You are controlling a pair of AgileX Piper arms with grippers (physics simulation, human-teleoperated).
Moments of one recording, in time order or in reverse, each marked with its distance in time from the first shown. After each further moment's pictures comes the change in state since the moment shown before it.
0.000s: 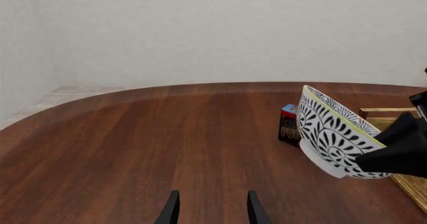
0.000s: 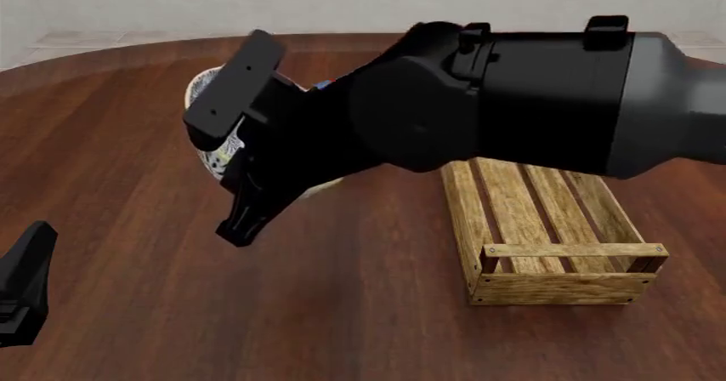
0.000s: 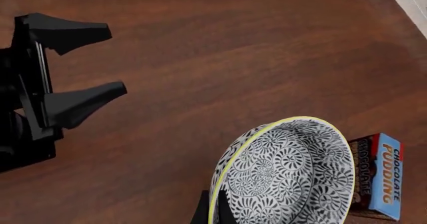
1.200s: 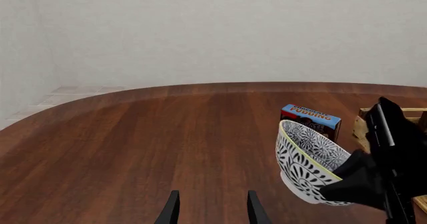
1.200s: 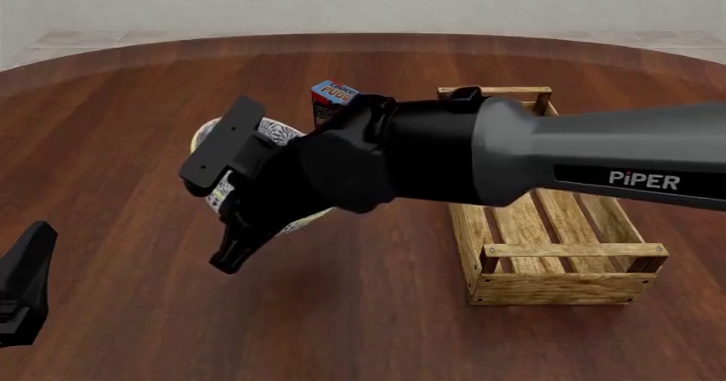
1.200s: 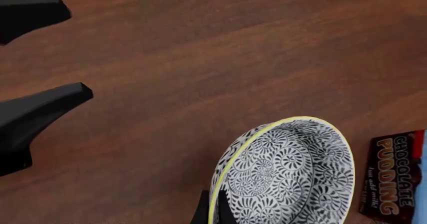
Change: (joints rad) left arm 0.000 0.000 0.000 0.000 0.000; right arm -0.008 0.174 -0.012 -0.085 0.027
